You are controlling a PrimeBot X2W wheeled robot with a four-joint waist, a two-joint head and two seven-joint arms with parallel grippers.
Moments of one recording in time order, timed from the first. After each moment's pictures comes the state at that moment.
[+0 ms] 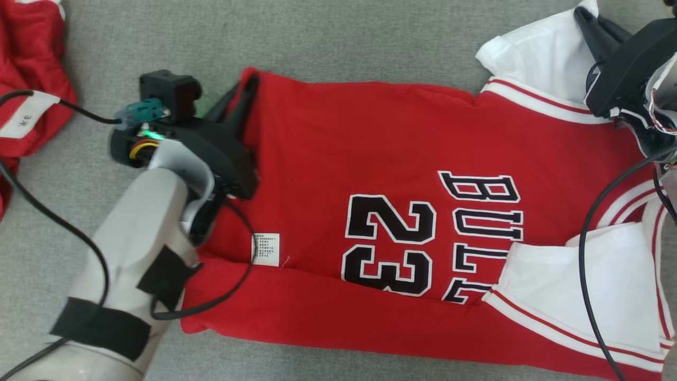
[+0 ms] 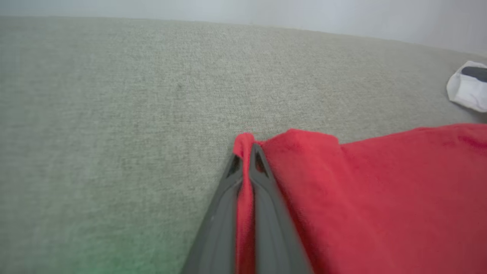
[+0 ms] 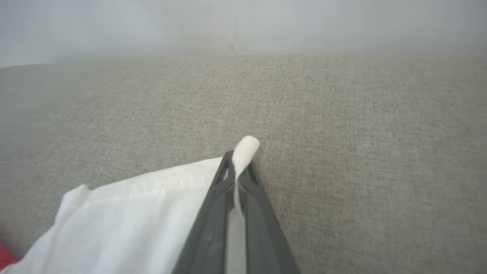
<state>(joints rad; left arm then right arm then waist) -1.03 0.13 -0.49 0.66 -0.52 -0.04 0.02 -1.14 -0.58 0.76 0.64 0.86 0.13 0.16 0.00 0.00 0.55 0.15</state>
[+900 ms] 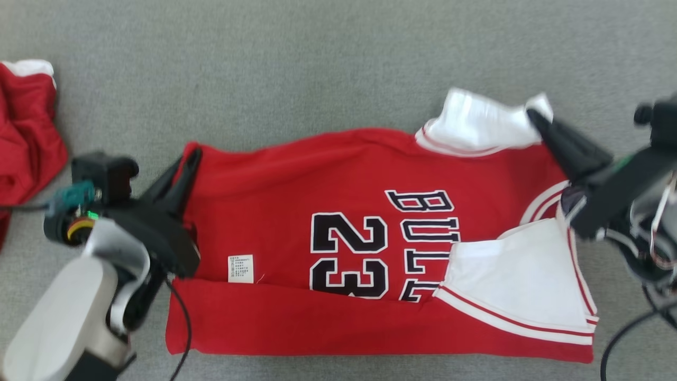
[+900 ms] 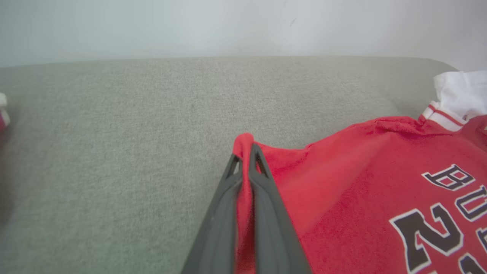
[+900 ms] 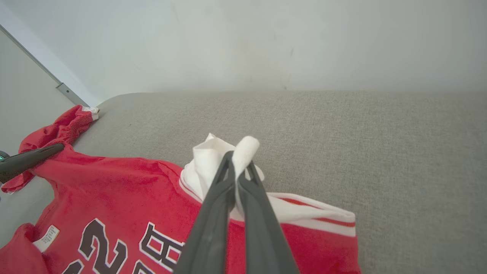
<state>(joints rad) -0.69 0.39 -0.44 0.14 -0.60 0.04 0.16 -0.79 -0.80 0.89 0.12 1.10 0.13 -0.03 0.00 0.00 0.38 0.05</state>
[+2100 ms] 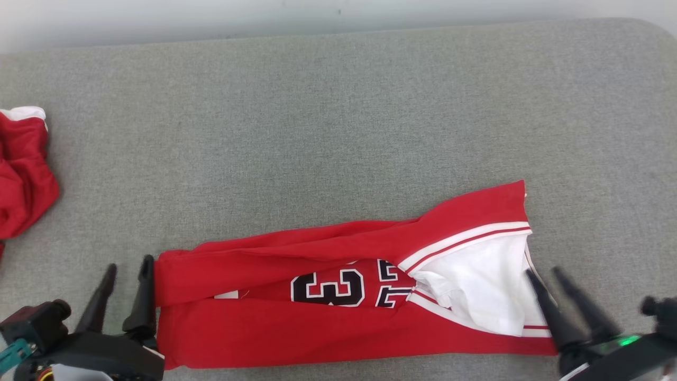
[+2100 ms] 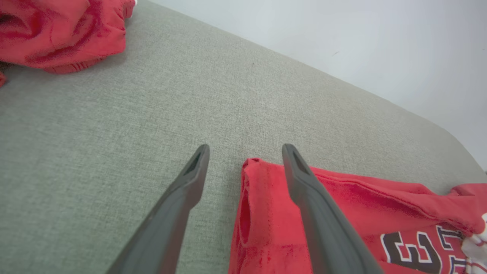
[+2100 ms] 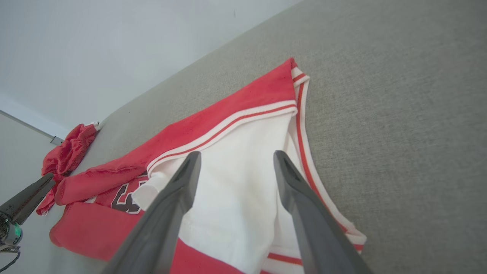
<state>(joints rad) -0.18 0.39 -0.24 -0.07 -0.77 0.20 -0.04 0.00 -0.57 0.46 -0.14 0.95 0.13 -0.07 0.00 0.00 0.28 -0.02</state>
